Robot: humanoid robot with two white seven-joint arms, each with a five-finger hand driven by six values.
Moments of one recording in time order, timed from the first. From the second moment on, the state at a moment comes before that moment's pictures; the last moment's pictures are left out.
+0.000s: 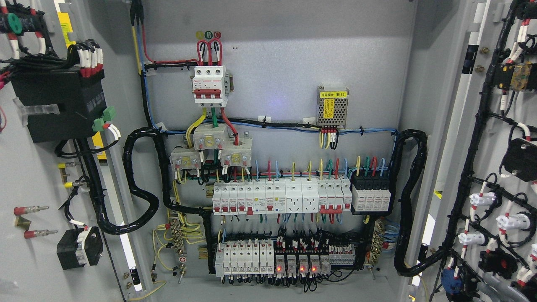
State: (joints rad) left arm 0.54 0.14 0.08 -2.07 0.34 -0.52 -0.29; right arm 0.38 -0.40 -0.27 -2.09 -0.64 -0.45 0.39
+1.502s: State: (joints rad) left arm 0.54 0.17 0.41 -2.03 0.68 -0.34 -0.46; right arm 0.39 -0.33 -0.37 -2.04 -0.70 -0.43 0.40
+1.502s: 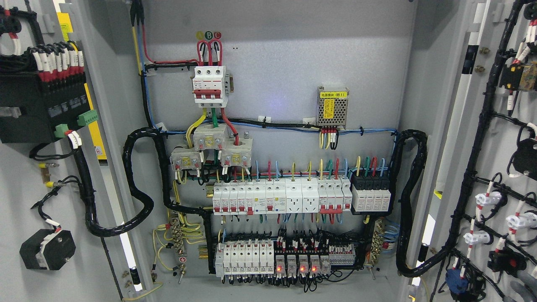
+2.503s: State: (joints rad) left arm 0.54 0.38 0.55 -1.86 0.90 -0.31 -0.48; right arm 0.39 -0.33 -0.48 -1.98 -0.70 -0.44 0.40
